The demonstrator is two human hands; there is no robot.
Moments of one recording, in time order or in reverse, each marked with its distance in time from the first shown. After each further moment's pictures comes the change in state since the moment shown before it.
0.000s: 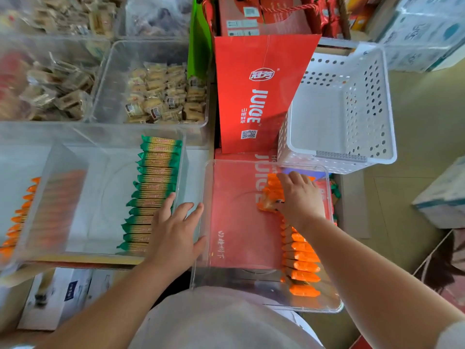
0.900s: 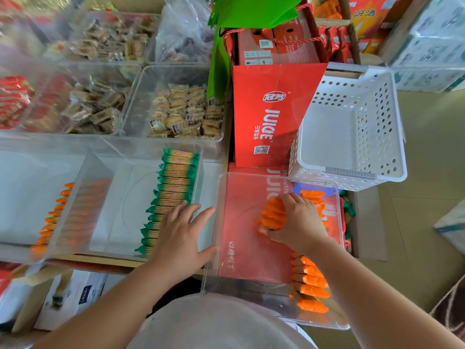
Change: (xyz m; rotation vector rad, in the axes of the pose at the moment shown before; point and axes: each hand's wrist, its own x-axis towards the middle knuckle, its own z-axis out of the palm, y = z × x) left_hand -0.005 -0.007 -0.034 -0.077 -0.039 0.005; right_hand -0.025 -0.022 -0.015 0.289 0.012 -0.123
